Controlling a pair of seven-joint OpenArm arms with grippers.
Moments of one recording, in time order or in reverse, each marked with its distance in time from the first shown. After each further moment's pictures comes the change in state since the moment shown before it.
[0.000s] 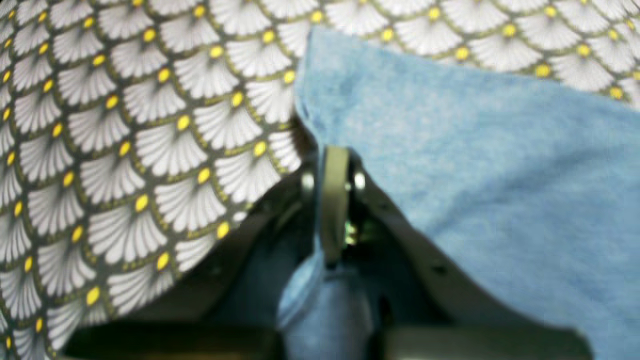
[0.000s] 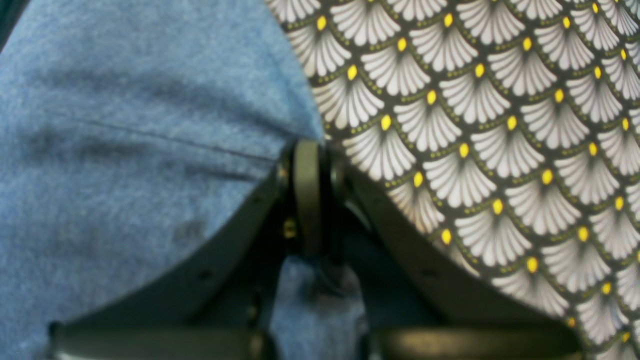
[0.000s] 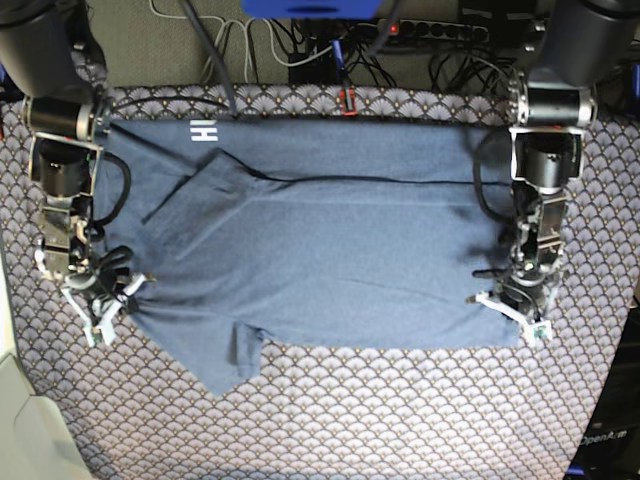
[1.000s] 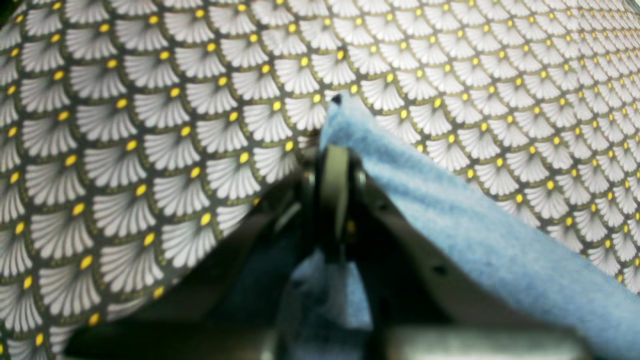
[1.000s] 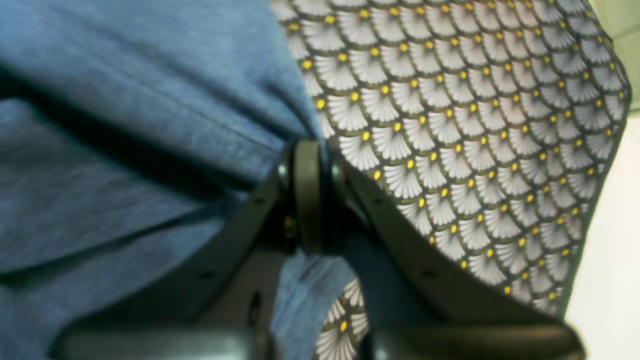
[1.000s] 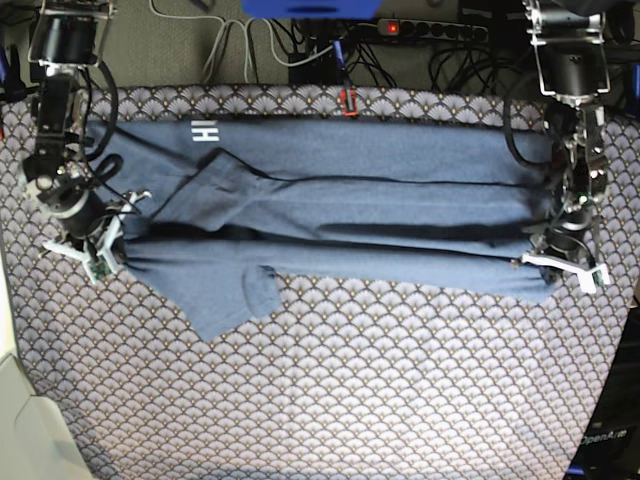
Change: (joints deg) left arm 22.5 -5.3 -10.3 31.3 -14.0 0.2 8.1; right arm -32.1 -0.9 3.4 52.9 0.1 6.6 -12.1
